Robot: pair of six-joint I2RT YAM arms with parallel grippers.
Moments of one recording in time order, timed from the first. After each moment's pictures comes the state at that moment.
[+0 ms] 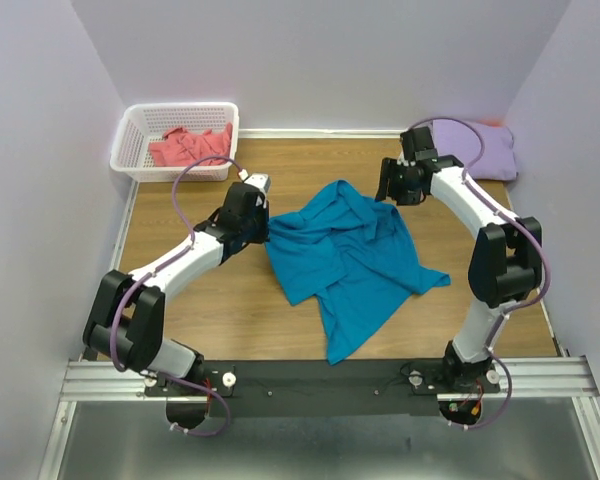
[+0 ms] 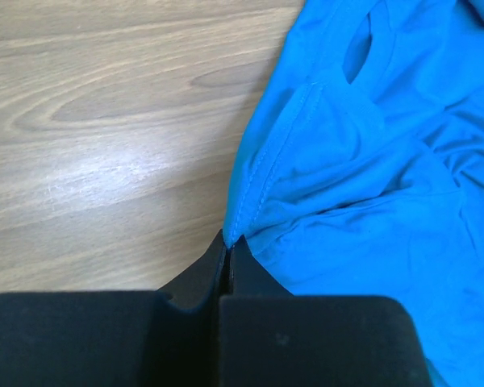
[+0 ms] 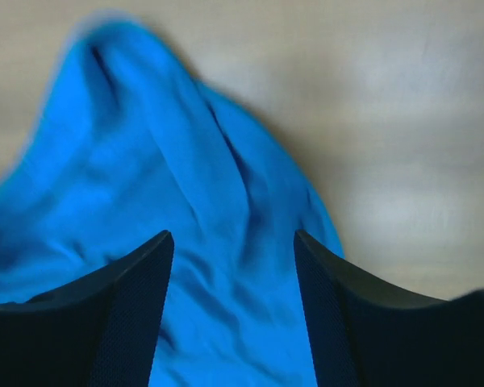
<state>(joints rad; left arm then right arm) -0.45 1.44 0.89 -0.17 -0.02 -0.29 0.24 1.88 1.60 -0.65 -0.03 0.36</state>
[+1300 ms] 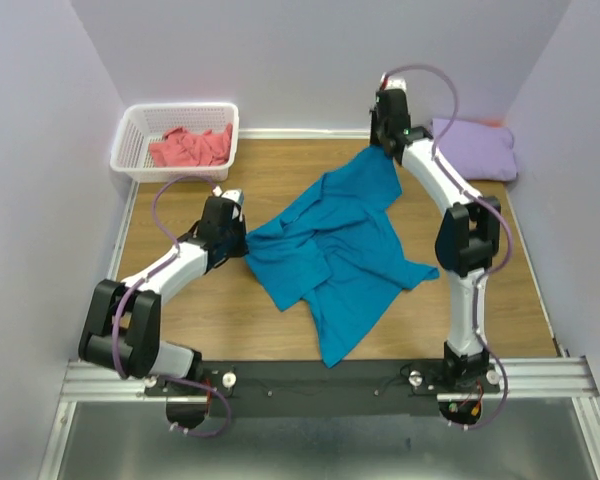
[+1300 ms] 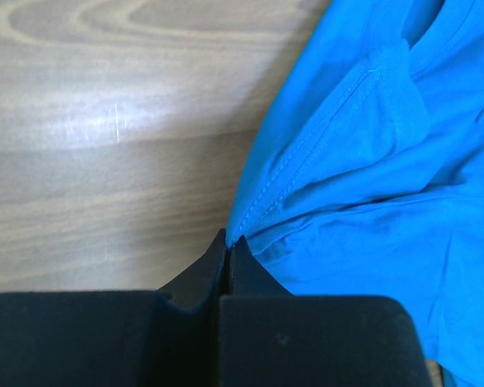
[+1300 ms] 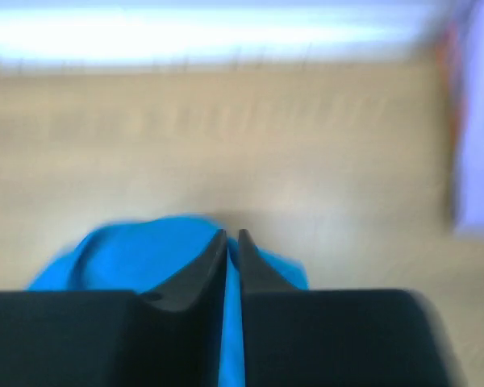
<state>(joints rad) -0.29 1.40 0.76 -0.17 0.05 -0.30 0.31 2.09 1.88 -0.44 0.25 0.18</state>
